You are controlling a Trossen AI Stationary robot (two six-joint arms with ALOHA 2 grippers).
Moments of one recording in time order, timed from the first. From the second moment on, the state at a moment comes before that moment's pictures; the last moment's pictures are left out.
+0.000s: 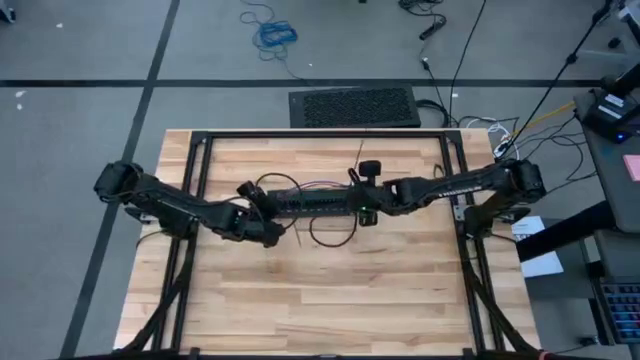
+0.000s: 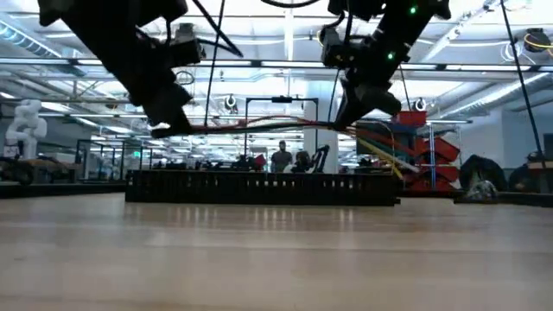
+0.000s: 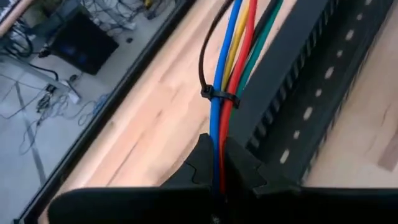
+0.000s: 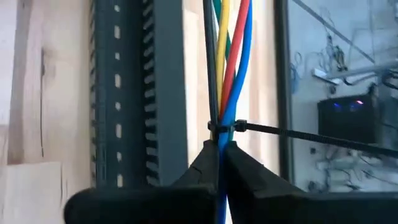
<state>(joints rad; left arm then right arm) -0.22 1.39 0.75 -0.53 -0.86 -0.46 -0.01 1.56 1.04 -0.51 0.56 -0.30</state>
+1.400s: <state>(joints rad) -0.16 1.40 0.71 -0.61 -0.51 -0.27 -0.05 1.72 1.02 -0.34 0.28 -0.53</state>
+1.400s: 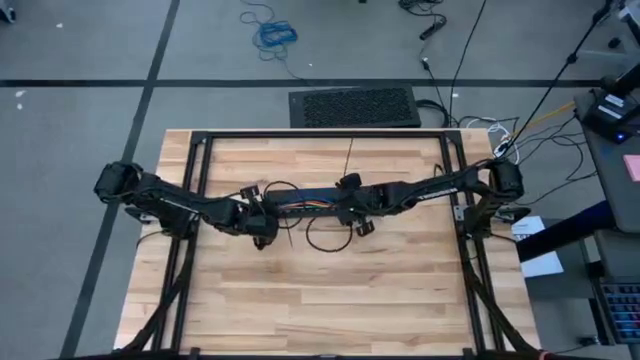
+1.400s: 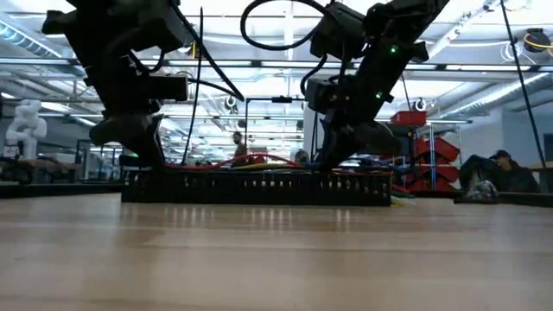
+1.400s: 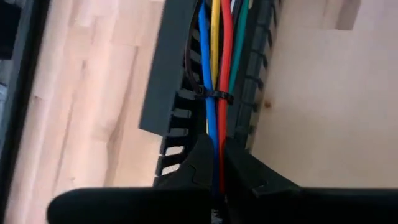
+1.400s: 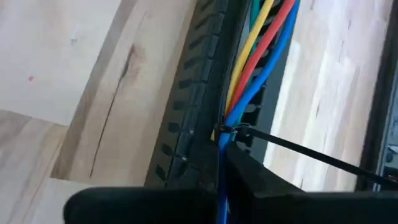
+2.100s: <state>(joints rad) -0.22 1.43 0.71 -0.60 -0.46 -0.44 -0.03 1.71 1.02 -0.33 0.29 -0.43</state>
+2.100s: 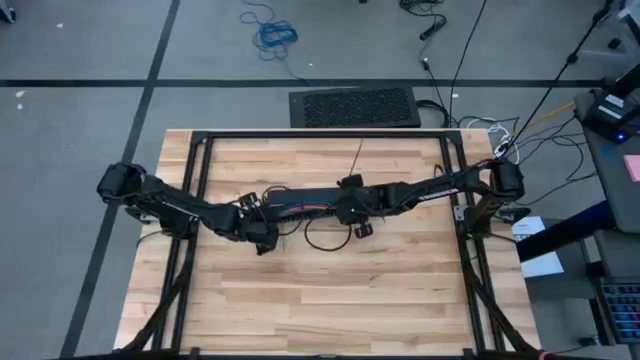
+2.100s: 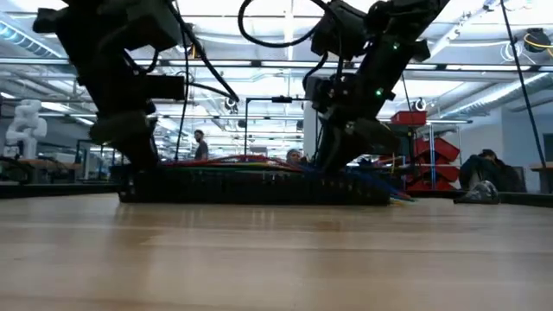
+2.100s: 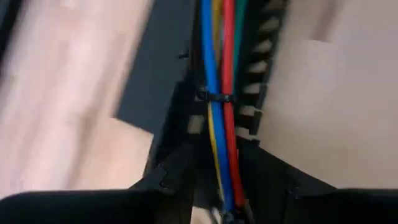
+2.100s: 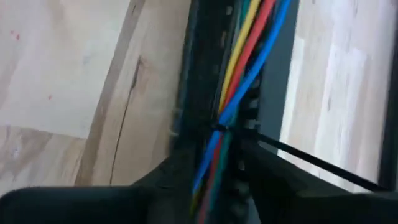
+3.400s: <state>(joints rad) -0.26 1.42 0.89 -0.73 -0.34 -0.43 -0.03 1.67 1.20 -0.50 0.36 -0.30</state>
